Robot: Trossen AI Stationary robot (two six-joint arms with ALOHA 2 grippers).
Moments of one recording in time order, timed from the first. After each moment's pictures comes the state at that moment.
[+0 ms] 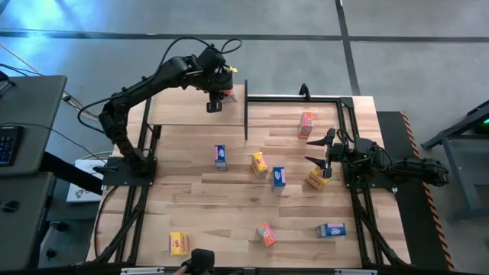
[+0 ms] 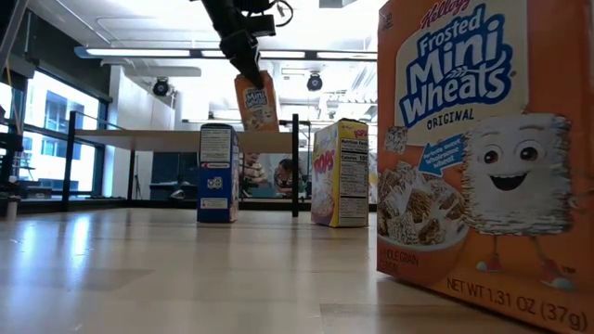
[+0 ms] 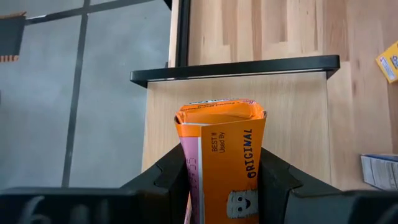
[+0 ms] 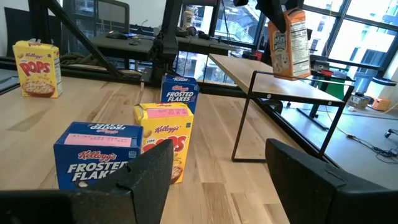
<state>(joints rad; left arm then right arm) 0.59 1.71 1.80 -1.04 0.00 0.65 -0.15 0.05 0.01 0.01 0.00 -0.18</state>
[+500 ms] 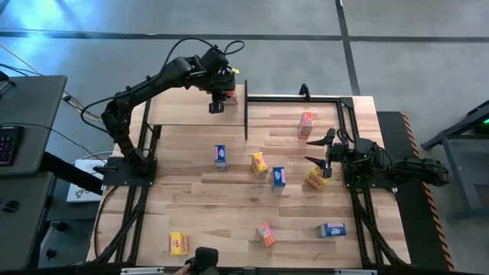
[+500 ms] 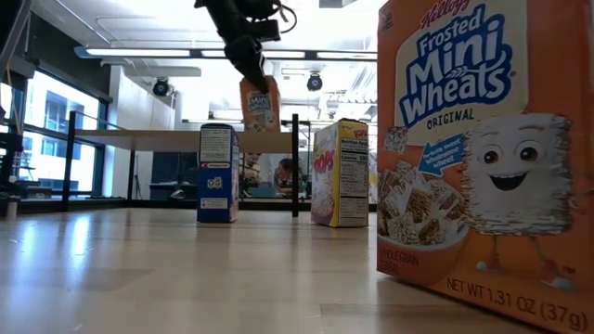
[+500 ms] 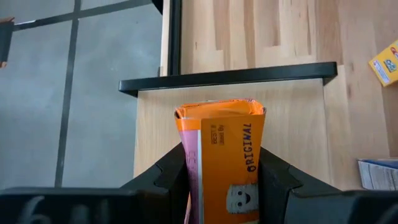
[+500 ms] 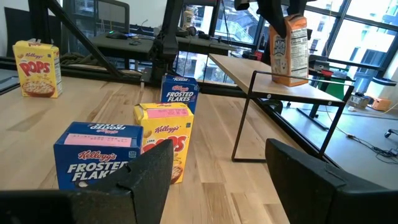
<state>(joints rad) 0.59 1.75 1.80 -1.03 0.03 0.66 -0.15 0.05 0.01 0.01 0.00 -0.18</state>
